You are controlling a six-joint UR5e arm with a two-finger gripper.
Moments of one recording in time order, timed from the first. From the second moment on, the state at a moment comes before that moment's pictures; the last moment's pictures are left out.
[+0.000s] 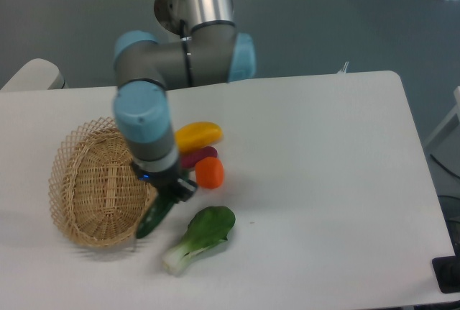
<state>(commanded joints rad) 2.28 -2.00 -1.50 -1.18 1.59 0.83</state>
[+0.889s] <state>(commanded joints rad) 2.58 -2.15 -1.29 -1.24 1.60 1.40</state>
